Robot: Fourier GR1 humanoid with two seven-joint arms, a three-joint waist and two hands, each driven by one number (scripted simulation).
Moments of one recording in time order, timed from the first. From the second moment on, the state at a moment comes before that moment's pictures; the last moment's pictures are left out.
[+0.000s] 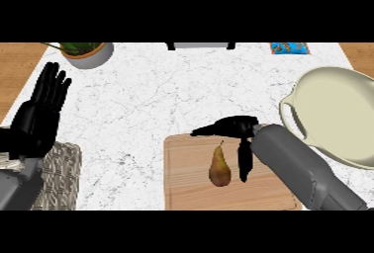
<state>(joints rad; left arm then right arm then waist) -0.22 0.57 -0.23 -1.55 0.51 0.37 -0.11 -0.76 -0.27 0.73 -0.77 0.35 0.60 -0.38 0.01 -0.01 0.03</state>
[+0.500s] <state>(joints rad) -0.27 0.55 -0.24 -1.55 0.49 0.39 -0.08 -0.72 -0.18 0.72 -0.69 0.44 0.52 -0.44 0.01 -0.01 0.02</state>
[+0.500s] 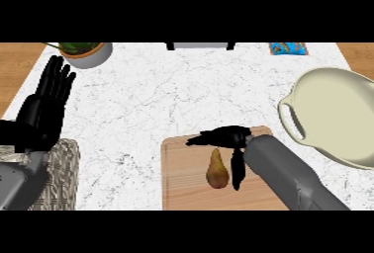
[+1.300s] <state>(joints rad) -0.27 0.55 -0.22 -1.53 0.49 0.37 -0.09 -0.68 -0.10 0.71 -0.72 0.57 0.42 -0.57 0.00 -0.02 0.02</state>
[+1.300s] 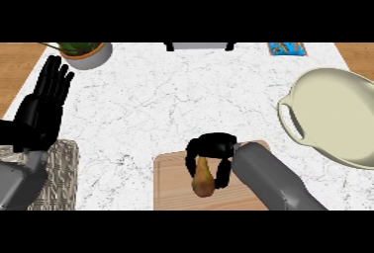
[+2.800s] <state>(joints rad) -0.33 0.55 -0.26 -1.58 0.52 0.39 -0.04 -1.23 -0.36 0.33 -0.37 1.03 -0.51 1.04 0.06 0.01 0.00</state>
